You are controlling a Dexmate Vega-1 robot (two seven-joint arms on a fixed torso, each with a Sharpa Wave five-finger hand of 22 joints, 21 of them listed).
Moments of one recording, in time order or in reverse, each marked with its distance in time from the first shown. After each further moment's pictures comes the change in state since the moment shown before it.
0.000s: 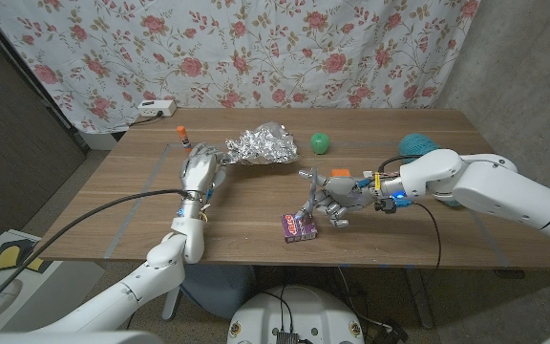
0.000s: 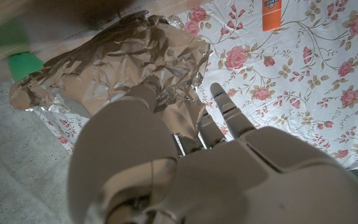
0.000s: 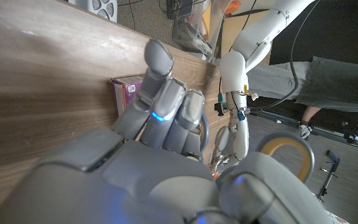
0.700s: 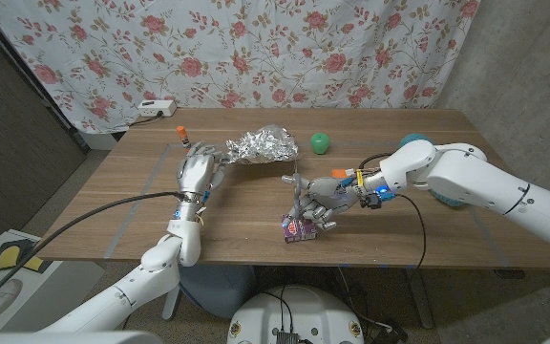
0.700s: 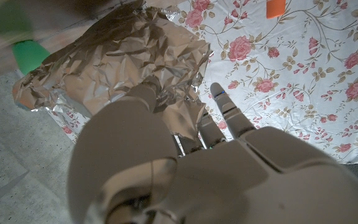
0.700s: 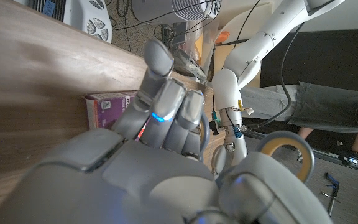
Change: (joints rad) left arm 0.034 0.023 -0.023 -0.030 0.012 -0.038 0.022; left_hand -0.001 -0.001 0.000 0.000 0.000 0.000 0.000 0.000 -0.010 0.000 0.000 -0.006 0.009 0.000 0.000 -0.008 0.005 0.000 0.000 0.007 0.000; right arm 0.151 0.117 -0.124 0.066 -0.056 -0.082 0.154; right_hand 0.000 0.000 0.000 0.000 0.000 0.000 0.000 0.000 0.004 -0.001 -0.006 0.000 0.000 0.000 0.000 0.000 0.000 0.000 0.000 0.004 -0.001
